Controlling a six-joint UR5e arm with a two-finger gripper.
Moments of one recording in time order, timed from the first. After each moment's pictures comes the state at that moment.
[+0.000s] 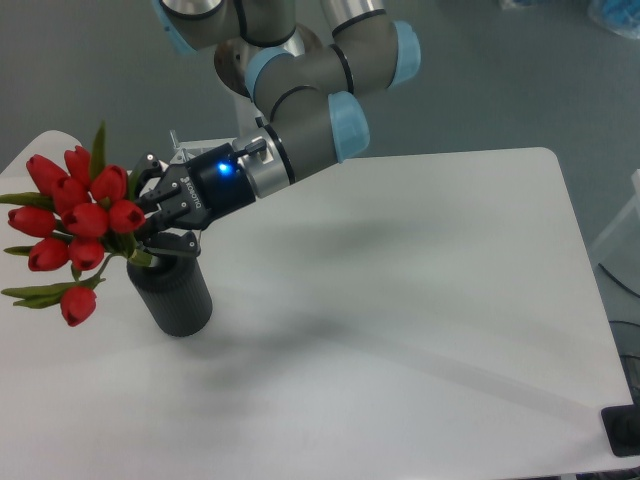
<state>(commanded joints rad) 2.43 -1.76 -2.00 -0.78 0.10 1.22</state>
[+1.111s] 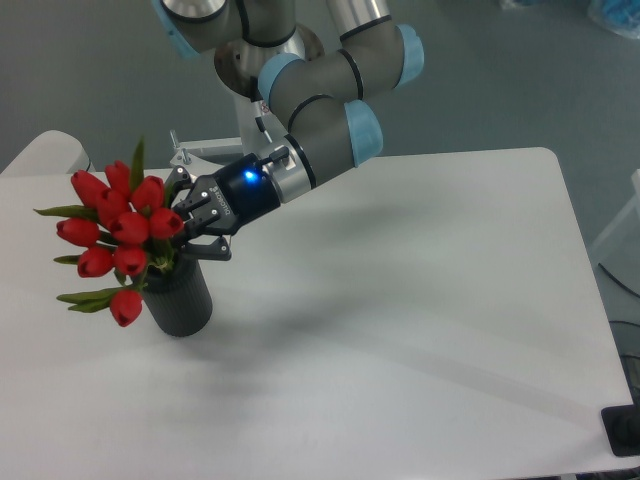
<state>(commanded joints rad) 2.50 -1.76 -2.09 -0.78 0.10 1.31</state>
